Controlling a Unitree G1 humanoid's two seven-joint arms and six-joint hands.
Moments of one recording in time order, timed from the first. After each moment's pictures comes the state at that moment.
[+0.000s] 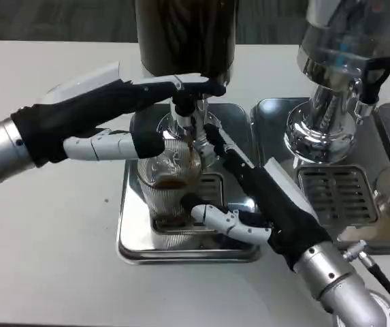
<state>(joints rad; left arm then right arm) -0.52 0.61 -0.01 0.48 -0.19 -0.67 -0.97 -0.04 -0.13 0.25 0.07 -0.24 -0.19 0.16</state>
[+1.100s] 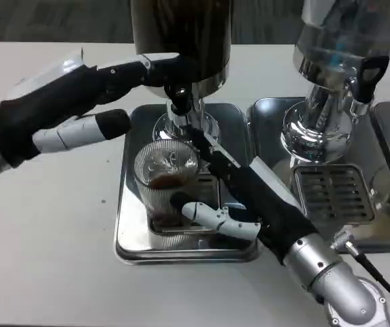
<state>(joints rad) -0.44 0.61 0.09 0.42 -0.27 -0.60 -0.96 -0.12 -0.12 0.26 0.18 -0.20 -0.19 0.22</state>
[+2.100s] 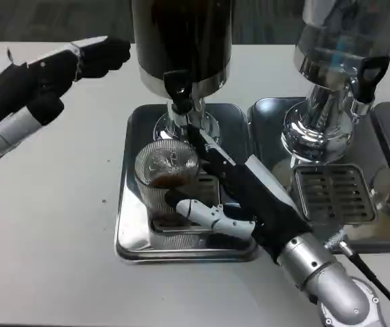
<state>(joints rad) -0.36 0.61 0.24 0.50 -0.31 -0.64 -0.92 -0.12 -0.09 0.26 0.18 -0.21 -0.19 0.20</state>
